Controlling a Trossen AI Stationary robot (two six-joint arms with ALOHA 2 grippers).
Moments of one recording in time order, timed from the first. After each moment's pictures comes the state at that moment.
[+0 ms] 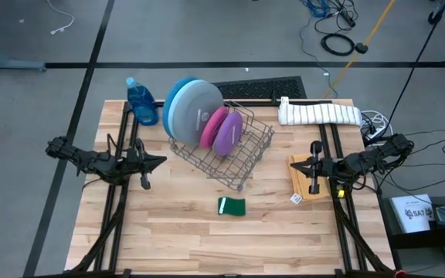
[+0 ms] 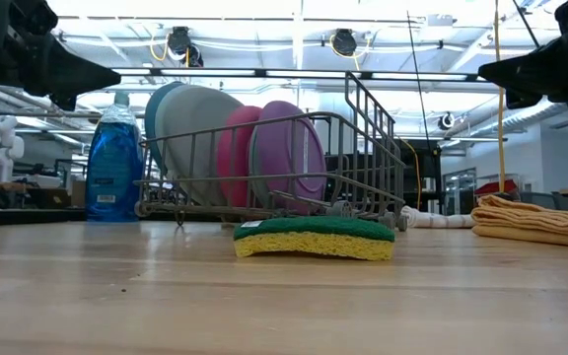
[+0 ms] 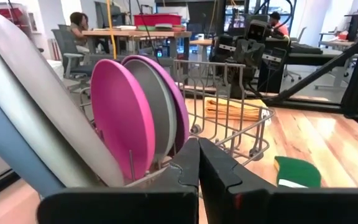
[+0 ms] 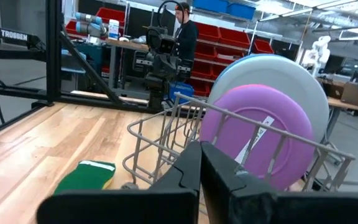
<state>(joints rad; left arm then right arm) -0.39 0.00 0.08 -0.09 -0.63 -0.02 0.44 0.00 0.01 0.08 0.55 -0.19</state>
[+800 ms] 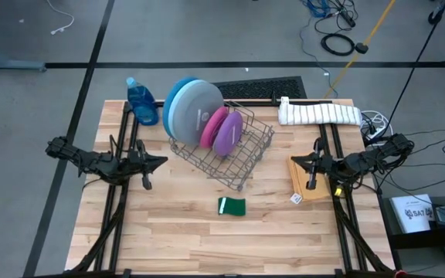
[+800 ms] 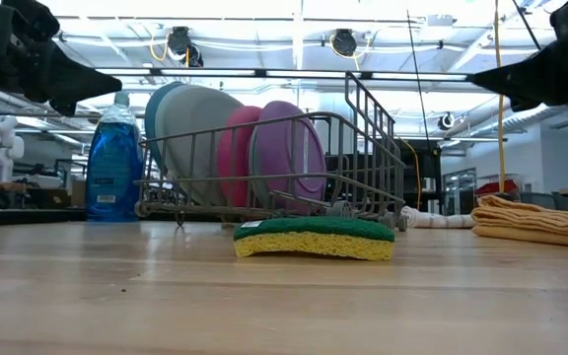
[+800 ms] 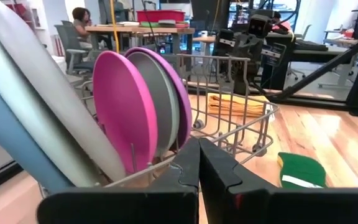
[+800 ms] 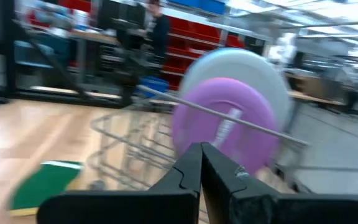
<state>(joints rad) -0.39 0.00 0.06 -0.08 -0.64 -0.04 0.44 0.00 0.02 0.08 0.66 -0.20</state>
